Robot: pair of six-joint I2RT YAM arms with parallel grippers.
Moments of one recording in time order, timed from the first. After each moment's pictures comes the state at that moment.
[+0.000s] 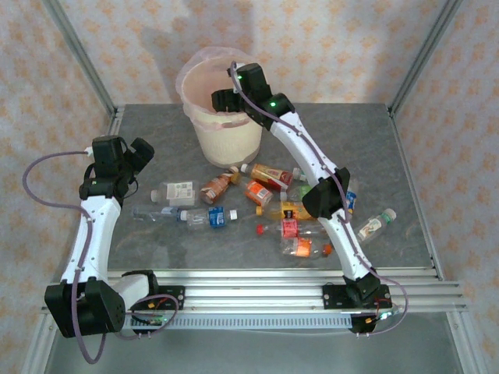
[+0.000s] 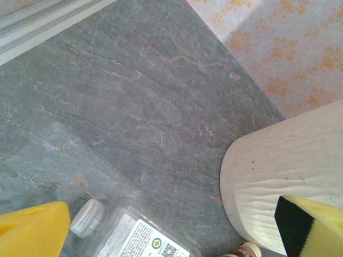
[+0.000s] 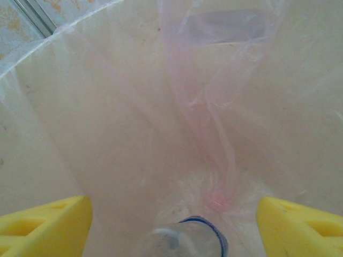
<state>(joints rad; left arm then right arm) 0.19 1.10 1.00 -0.57 -0.03 -0.74 0.60 2.45 2.75 -0.78 -0.05 0.24</state>
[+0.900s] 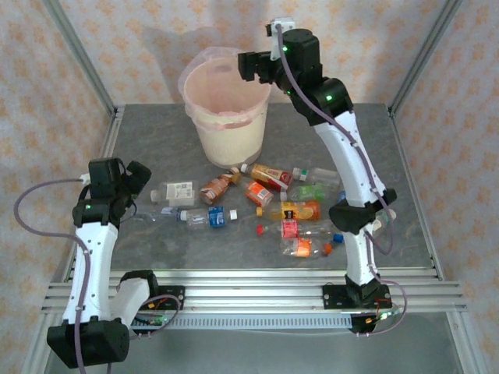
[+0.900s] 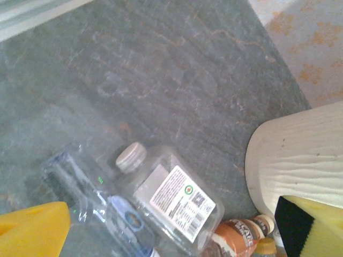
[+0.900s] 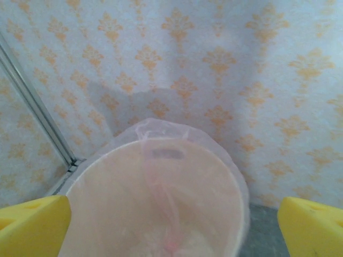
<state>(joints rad) 0.20 0.88 0.92 -0.85 -0.03 -0.85 0.60 2.04 2.73 -0.93 0.21 0.15</state>
